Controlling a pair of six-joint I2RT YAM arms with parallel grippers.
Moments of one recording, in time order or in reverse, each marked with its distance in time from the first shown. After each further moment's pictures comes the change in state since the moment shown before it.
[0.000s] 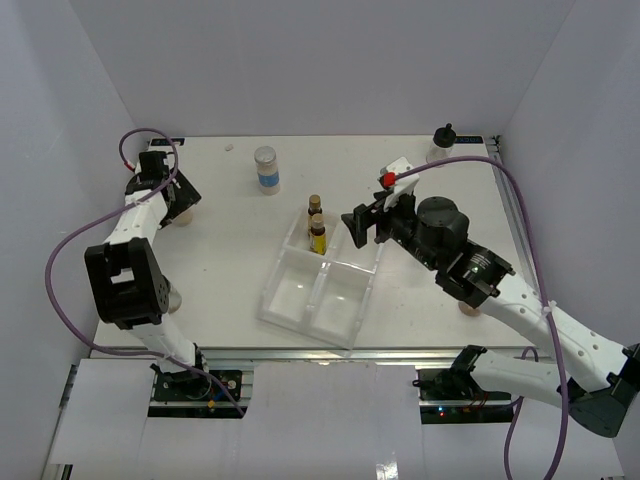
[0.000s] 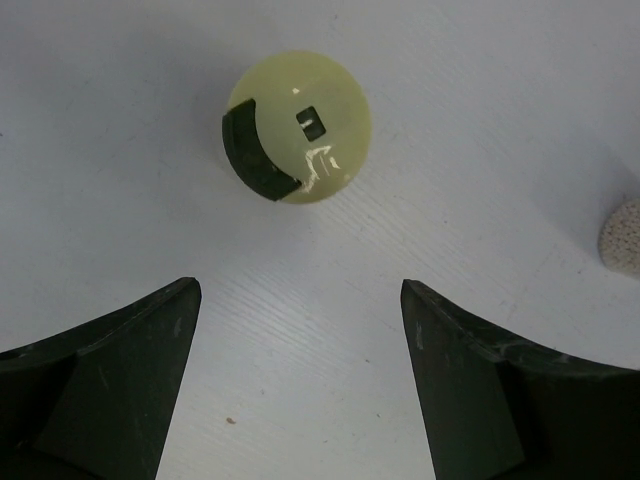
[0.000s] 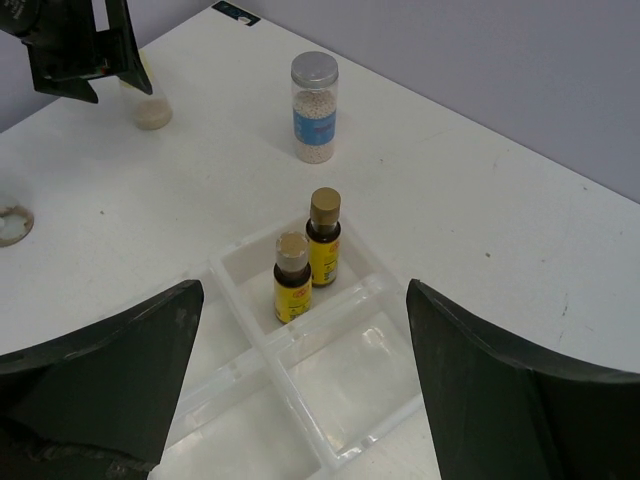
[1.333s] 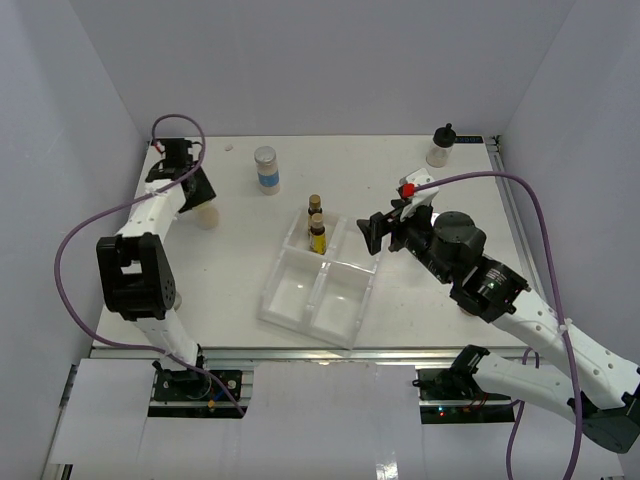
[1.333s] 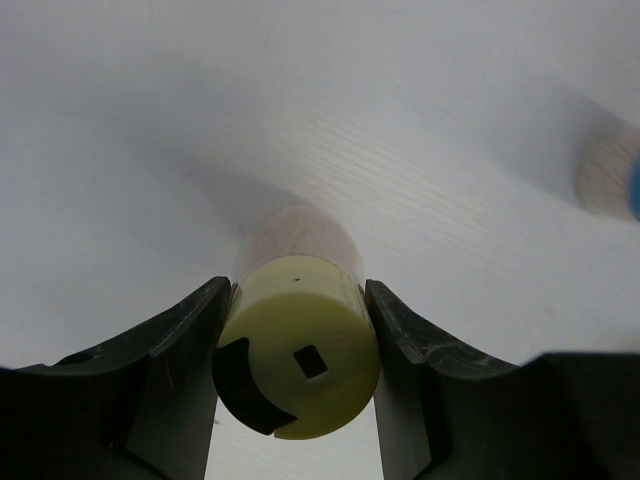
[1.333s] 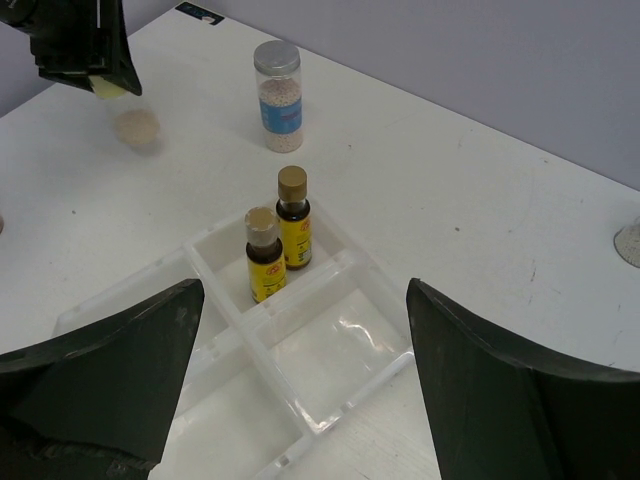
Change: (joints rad) left arm -0.107 0.074 0.108 -0.046 -0.011 0.105; right arm 0.000 -0.134 -0.090 -0.027 0.071 0.008
